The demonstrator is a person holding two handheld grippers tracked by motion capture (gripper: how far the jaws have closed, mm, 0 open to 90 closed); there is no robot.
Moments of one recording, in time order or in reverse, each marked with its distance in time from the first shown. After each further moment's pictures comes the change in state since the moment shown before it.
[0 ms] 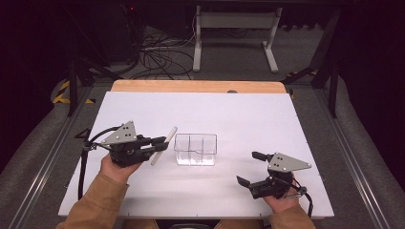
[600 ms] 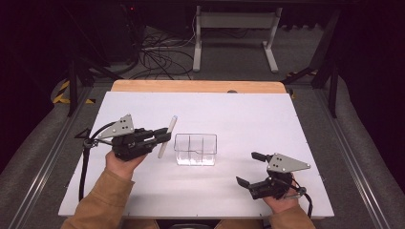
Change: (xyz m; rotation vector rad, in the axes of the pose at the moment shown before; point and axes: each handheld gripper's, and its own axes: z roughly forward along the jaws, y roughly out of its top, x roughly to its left) left arm 0.008 0.006 0.007 -0.131 -0.018 -0.058; right arm 0.001 -0.001 0.001 0.008 0.001 -0.003
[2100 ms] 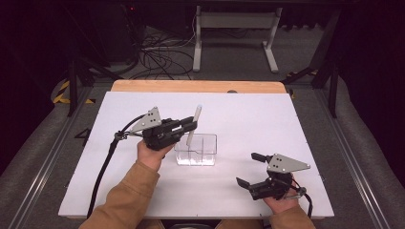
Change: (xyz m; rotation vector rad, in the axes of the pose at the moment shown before) left arm 0.007 0.000 0.076 -0.157 -0.038 0.042; right arm 0.000 -0.002 0.000 0.001 0.008 0.004
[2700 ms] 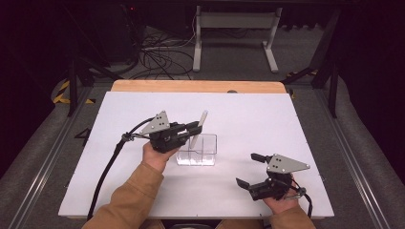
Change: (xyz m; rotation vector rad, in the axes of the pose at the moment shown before) left arm -0.001 -0.016 0.014 0.058 0.000 0.011; right arm 0.001 0.000 0.000 0.005 0.007 -0.008
